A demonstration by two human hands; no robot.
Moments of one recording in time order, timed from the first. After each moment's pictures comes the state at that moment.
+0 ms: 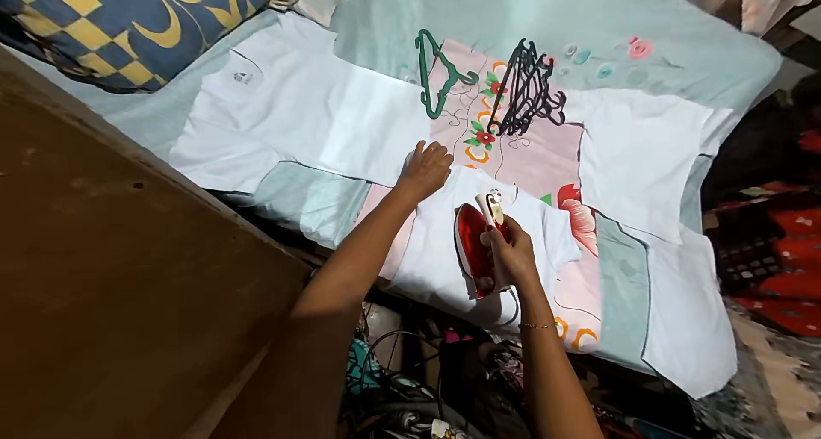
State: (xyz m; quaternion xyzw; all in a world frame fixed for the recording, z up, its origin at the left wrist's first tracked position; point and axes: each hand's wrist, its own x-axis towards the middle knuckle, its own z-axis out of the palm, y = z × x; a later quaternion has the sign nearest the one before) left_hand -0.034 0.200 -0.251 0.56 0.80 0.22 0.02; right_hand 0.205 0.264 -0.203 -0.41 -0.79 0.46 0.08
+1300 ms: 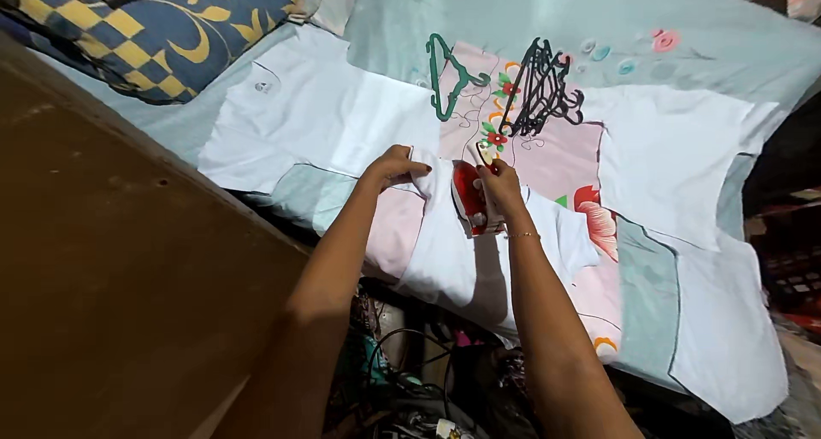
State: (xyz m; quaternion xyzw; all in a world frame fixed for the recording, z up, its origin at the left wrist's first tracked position) left_hand -0.050 0.115 -0.190 0.46 0.55 0.63 0.29; right_hand 0.091 0.322 -0.214 -0.37 -0.79 0.48 0.08
